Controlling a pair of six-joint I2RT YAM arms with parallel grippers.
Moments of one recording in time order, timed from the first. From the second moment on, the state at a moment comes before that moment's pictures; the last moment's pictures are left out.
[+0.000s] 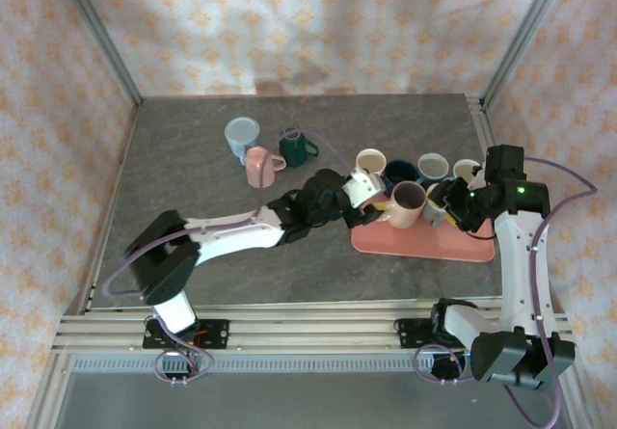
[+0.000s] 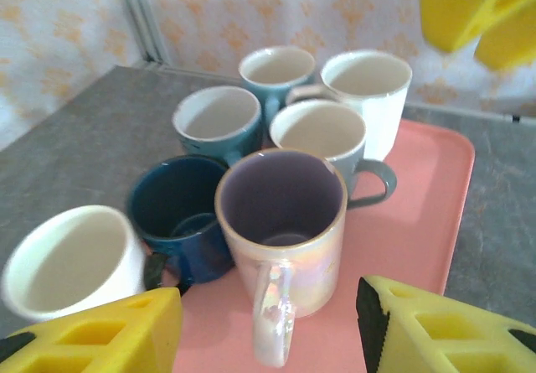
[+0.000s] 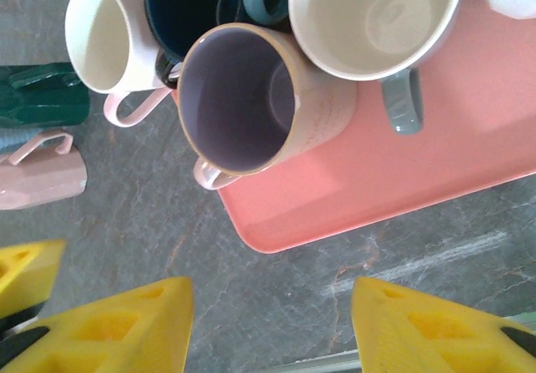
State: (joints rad) left arm -0.89 1.66 1.09 0.26 0.10 0.12; right arm -0.18 1.05 1.18 -1.26 -0.39 0.56
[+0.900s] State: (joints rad) left arm -0.09 1.44 1.05 -0.39 0.20 -0.50; right arm 0.50 1.62 1.43 -0.79 -0.18 0.01
